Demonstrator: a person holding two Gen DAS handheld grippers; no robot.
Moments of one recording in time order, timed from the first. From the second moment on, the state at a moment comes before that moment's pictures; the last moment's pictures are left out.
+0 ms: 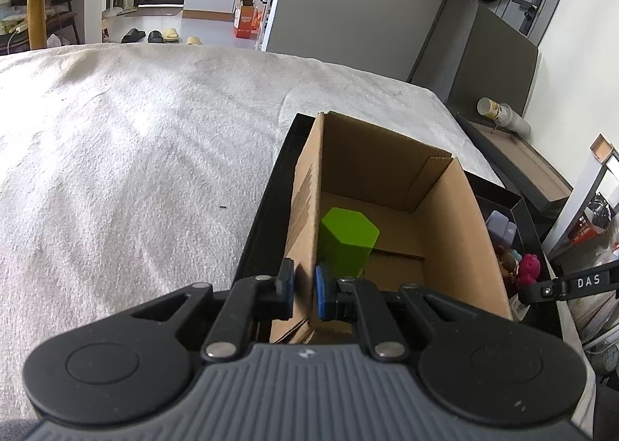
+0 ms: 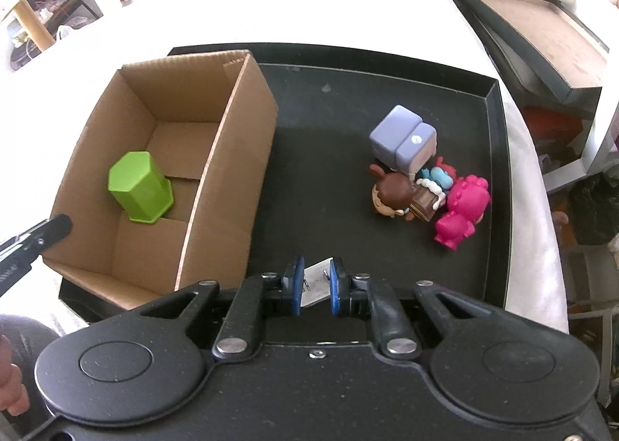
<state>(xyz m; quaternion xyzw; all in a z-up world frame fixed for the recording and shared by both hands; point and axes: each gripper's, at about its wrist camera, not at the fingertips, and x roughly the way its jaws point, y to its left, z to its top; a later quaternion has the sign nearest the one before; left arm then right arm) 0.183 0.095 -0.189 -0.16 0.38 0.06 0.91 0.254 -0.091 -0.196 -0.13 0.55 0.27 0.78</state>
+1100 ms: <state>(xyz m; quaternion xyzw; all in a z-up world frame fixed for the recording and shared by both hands) 0.185 0.091 -0.194 -0.14 0.39 0.06 0.91 0.263 -0.005 -0.093 -0.15 0.44 0.37 0.81</state>
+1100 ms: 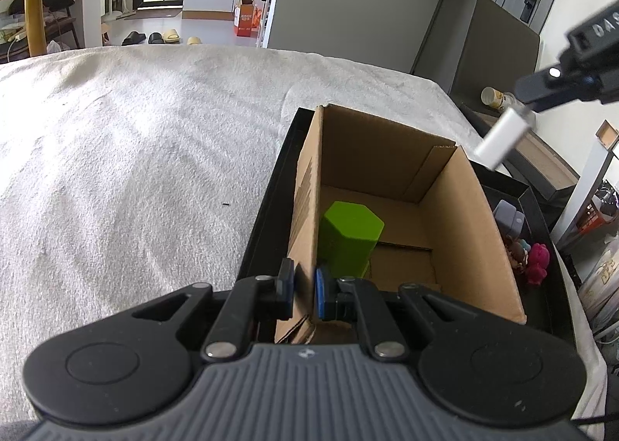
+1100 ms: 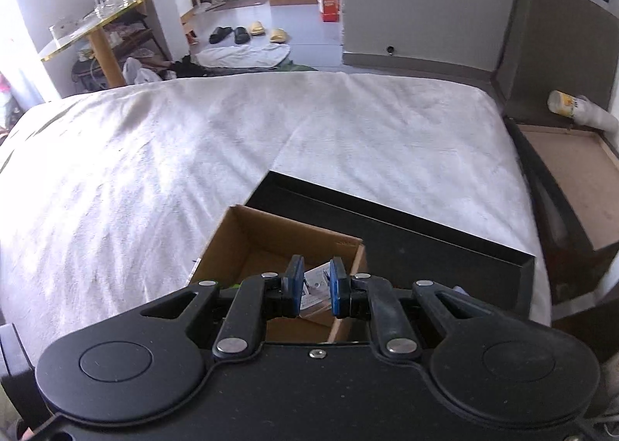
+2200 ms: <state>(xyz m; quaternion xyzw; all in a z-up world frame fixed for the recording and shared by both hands) 0.190 0.096 -0.200 -0.15 0.40 0.05 0.90 0.250 0.083 -0.149 -0.22 0.41 0.44 0.77</state>
